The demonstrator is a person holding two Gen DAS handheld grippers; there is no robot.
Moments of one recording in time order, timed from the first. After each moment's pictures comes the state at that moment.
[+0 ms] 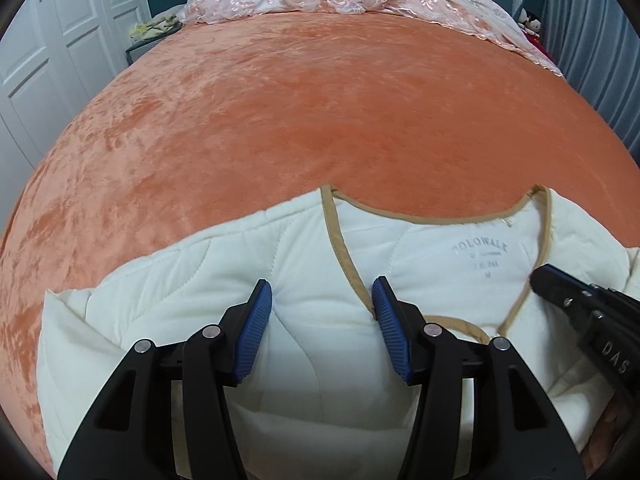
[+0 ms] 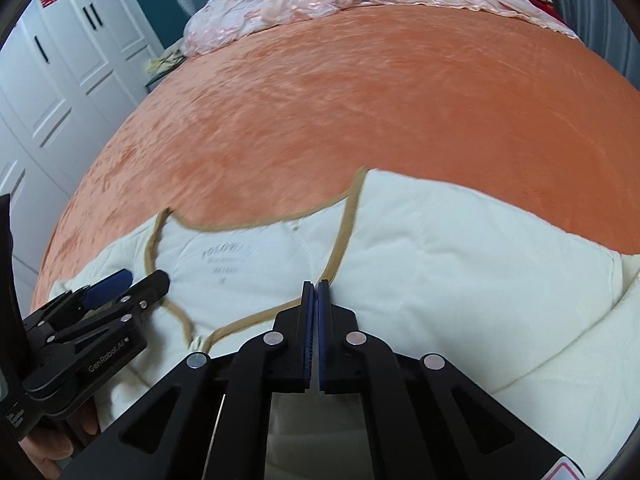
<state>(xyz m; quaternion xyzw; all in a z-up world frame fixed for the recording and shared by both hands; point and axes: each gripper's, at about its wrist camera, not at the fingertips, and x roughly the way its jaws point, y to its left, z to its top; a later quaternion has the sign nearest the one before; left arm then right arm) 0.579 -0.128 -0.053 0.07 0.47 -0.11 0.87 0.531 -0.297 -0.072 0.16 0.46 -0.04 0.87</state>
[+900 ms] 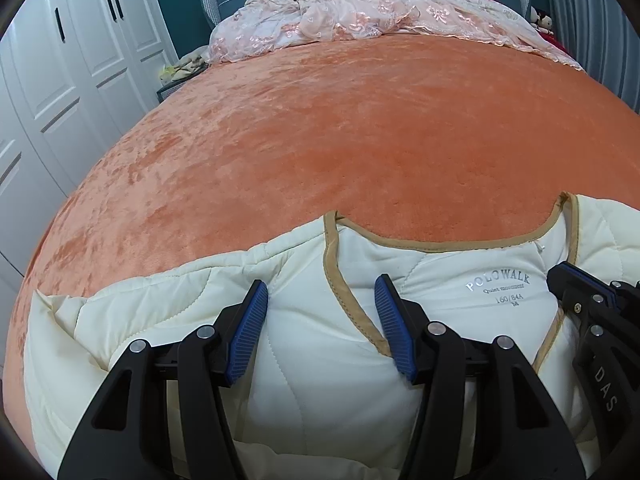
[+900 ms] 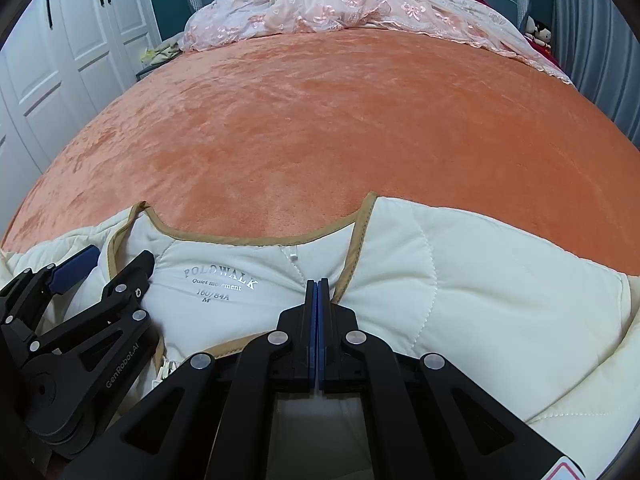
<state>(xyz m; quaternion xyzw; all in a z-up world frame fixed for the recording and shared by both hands) 0.577 -0.152 -0.072 0.12 0.39 -0.05 0.91 0.545 -0.273 -0.090 0.07 0.43 -0.08 0.90</state>
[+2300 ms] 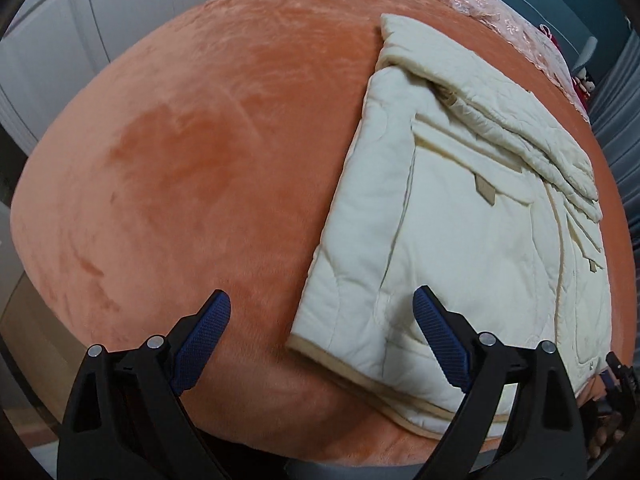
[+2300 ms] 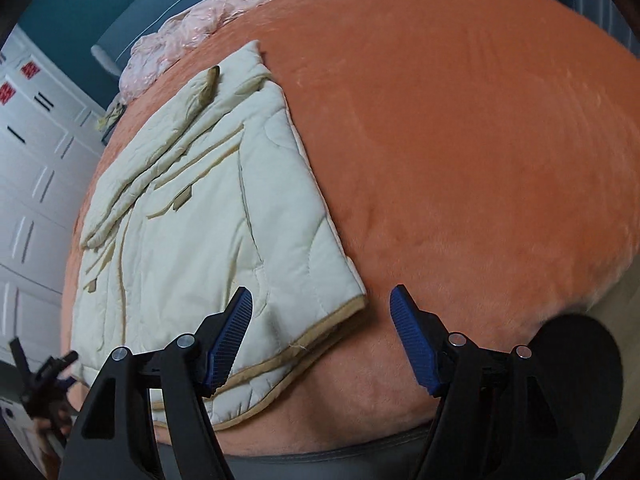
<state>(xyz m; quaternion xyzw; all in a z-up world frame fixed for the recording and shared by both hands) 0.186 0.138 -0.030 -0.10 0.55 -0.02 0.83 0.014 -0.366 -0.047 0.32 0.45 -0.15 0.82</state>
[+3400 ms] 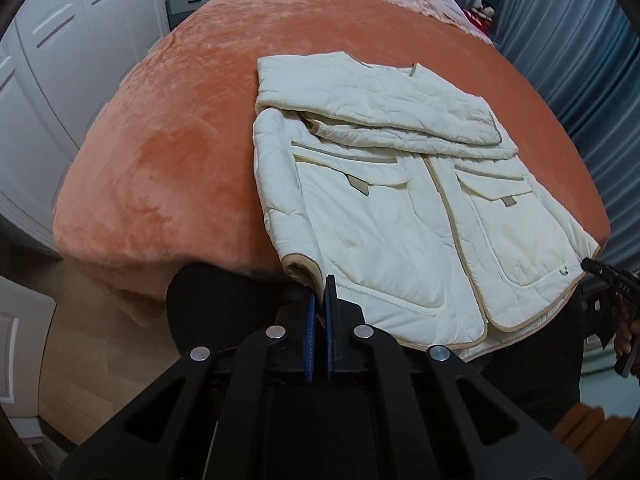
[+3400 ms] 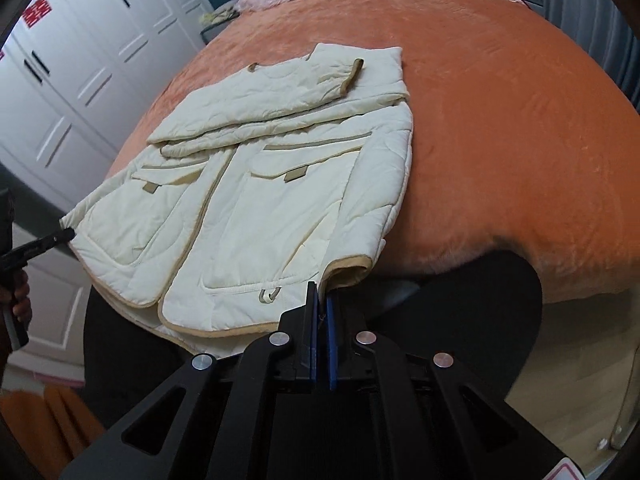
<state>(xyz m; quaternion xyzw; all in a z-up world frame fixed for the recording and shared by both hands) 0.009 0.132 0.098 0.03 0.54 -0.17 0.83 -0.119 -0.290 0.063 0.14 0.52 0.03 0.84</state>
